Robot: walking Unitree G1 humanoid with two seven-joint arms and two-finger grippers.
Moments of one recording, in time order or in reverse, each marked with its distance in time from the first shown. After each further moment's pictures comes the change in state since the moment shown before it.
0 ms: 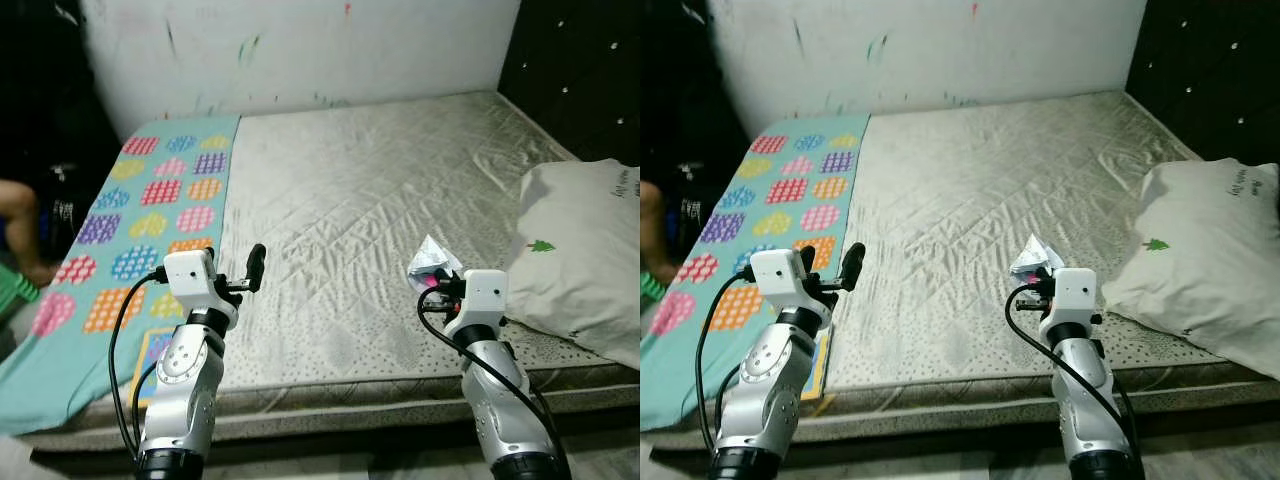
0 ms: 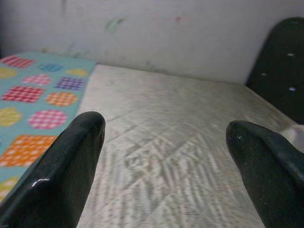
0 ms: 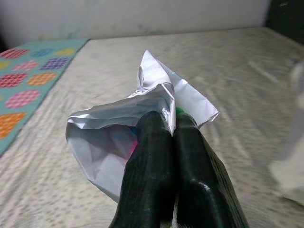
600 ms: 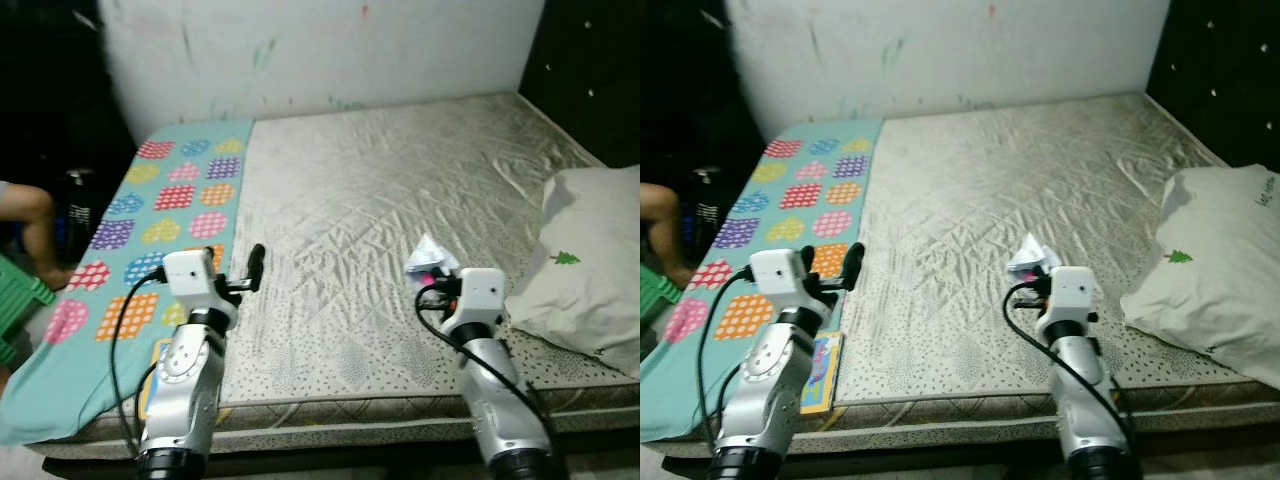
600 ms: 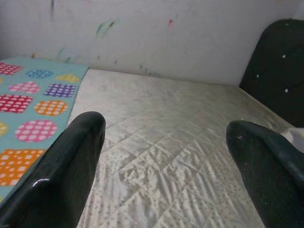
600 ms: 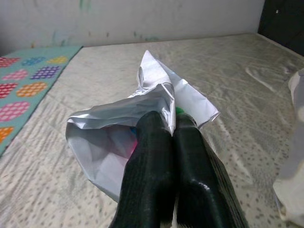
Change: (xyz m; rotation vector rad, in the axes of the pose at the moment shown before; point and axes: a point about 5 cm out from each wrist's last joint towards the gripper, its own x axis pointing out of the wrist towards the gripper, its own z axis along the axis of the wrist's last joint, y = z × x) left arm 0.002 -0.006 0.000 -0.005 -0.001 -0.033; right arm 0.001 -0.007 0.002 -0.010 -0.013 -0.028
